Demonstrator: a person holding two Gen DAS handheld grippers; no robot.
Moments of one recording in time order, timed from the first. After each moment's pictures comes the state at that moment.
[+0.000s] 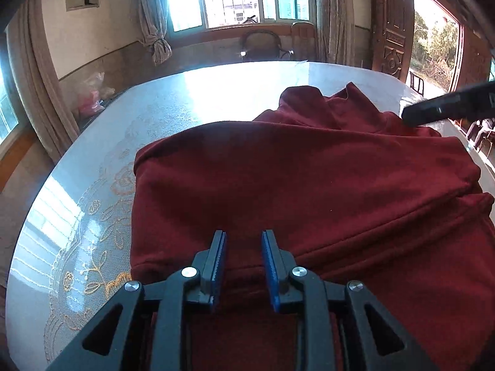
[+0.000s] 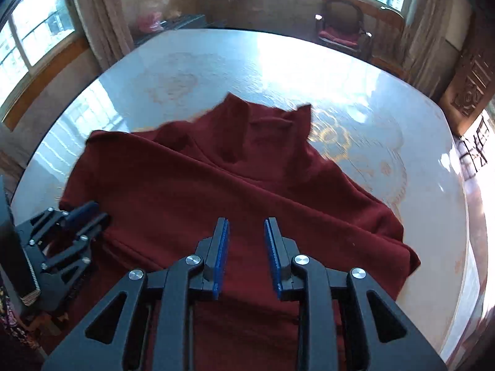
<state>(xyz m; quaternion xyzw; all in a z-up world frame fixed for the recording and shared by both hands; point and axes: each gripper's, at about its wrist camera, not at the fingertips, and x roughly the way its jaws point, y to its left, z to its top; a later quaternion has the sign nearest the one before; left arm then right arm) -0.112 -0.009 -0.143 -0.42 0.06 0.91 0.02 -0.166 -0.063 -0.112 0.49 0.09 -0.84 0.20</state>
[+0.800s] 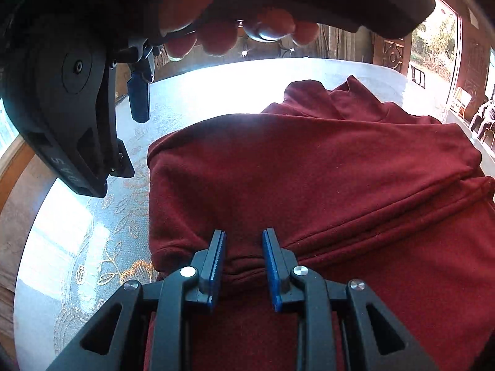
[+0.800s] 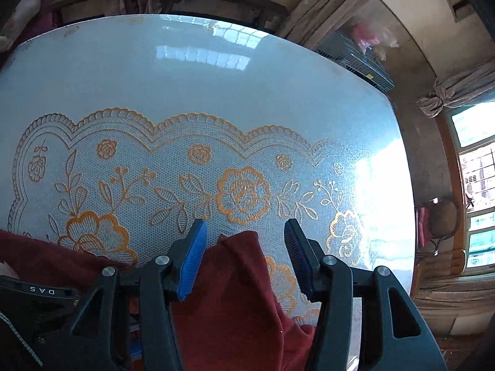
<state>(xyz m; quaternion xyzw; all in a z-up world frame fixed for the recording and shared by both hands) -0.103 -0.019 -0.145 -0.42 0.08 0.90 0.02 -0.191 -0.339 -0.158 0.40 0.48 -0.67 0.40</state>
